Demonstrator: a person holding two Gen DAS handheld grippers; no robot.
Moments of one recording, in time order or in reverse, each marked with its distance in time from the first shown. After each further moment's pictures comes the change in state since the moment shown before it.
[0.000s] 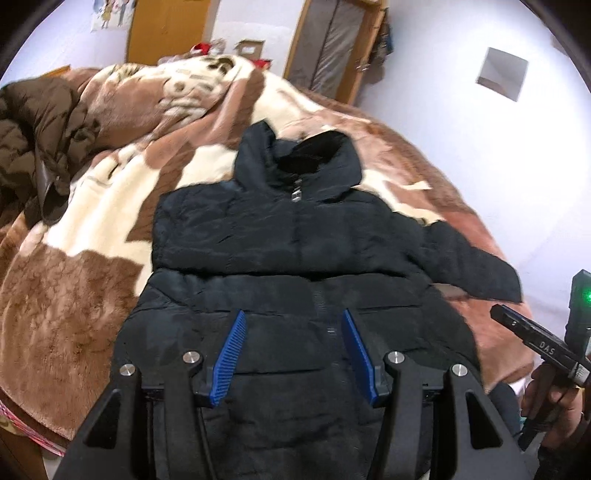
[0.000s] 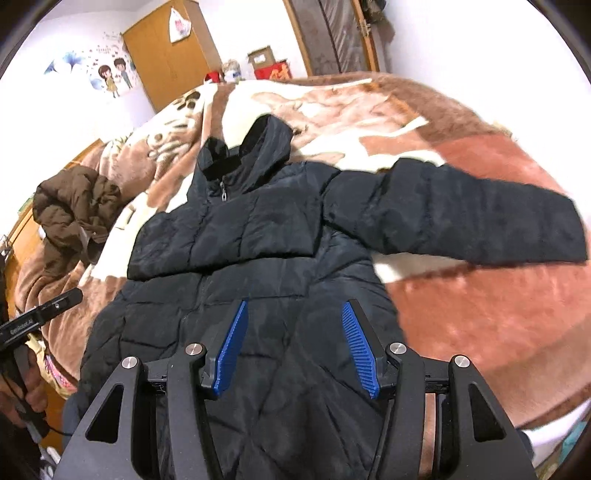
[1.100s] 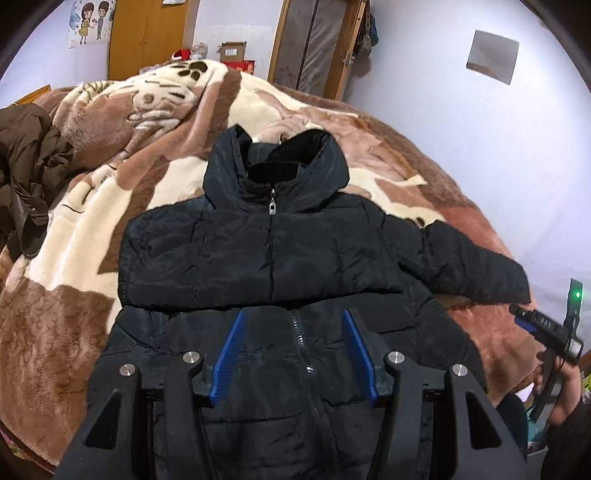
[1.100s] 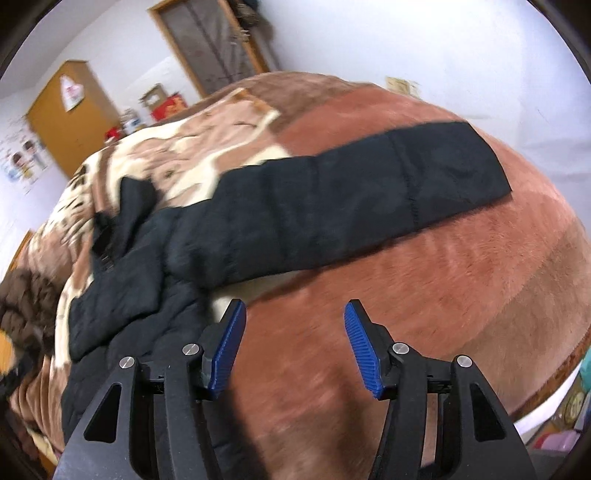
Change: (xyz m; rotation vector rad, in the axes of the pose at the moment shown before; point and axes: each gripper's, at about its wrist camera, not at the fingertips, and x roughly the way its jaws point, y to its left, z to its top) left arm 0.062 -0.032 0.031 0.055 0.023 0.023; right arm 0.030 -0.191 0.007 0.394 -0.002 -0.191
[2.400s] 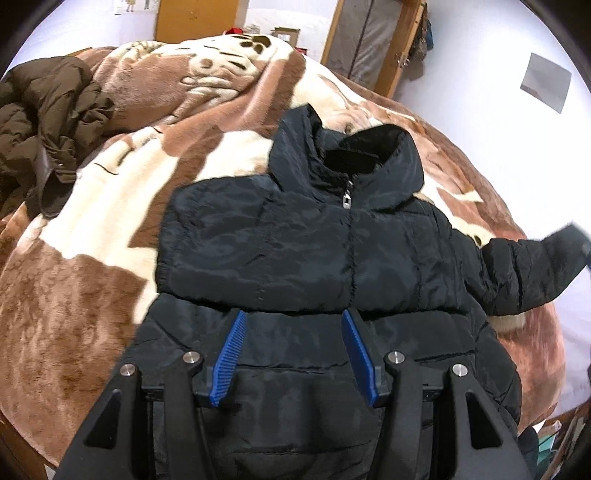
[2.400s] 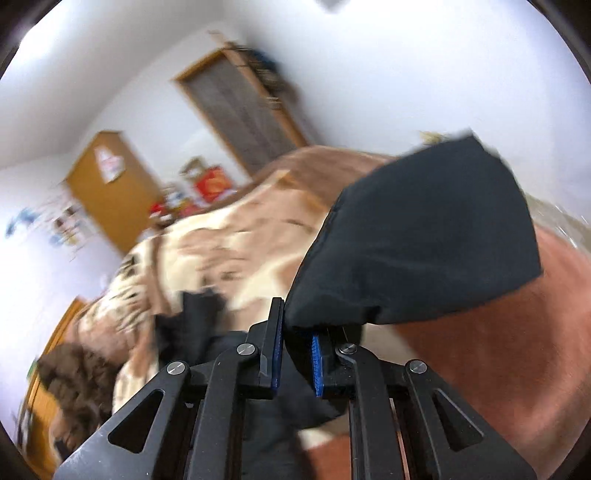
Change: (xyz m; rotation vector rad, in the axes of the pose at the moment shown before) left arm 0.028 0.069 0.000 -0.159 0.019 0.104; right arm -0.076 0.081 0.095 -0.035 -0.270 0.310
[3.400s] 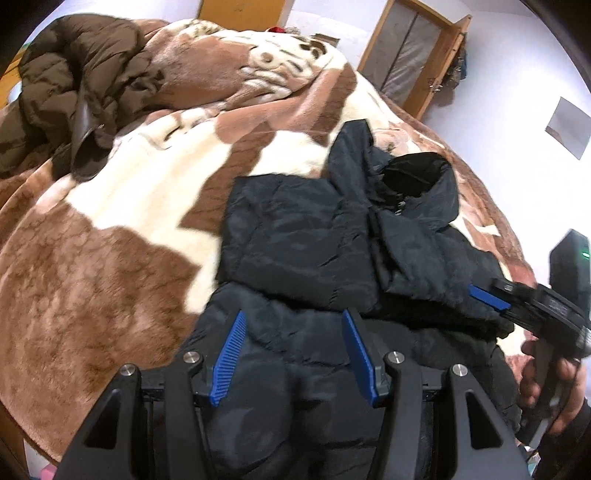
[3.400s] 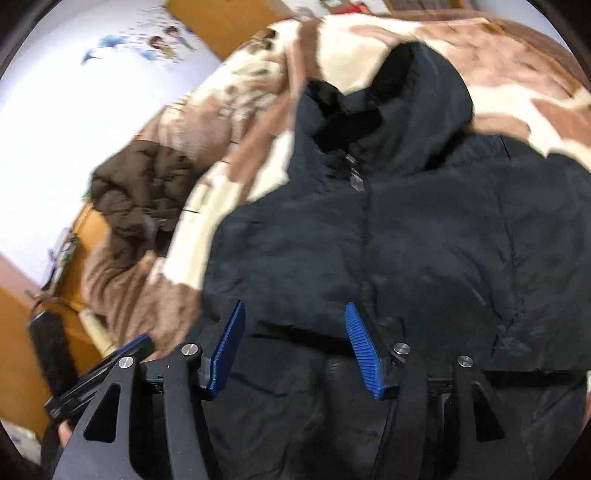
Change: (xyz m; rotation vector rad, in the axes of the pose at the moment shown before) left arm -0.004 0.067 -0.004 -0.133 -0.023 -0.006; right arm 0.177 0.183 -0.182 -0.289 0.598 0.386
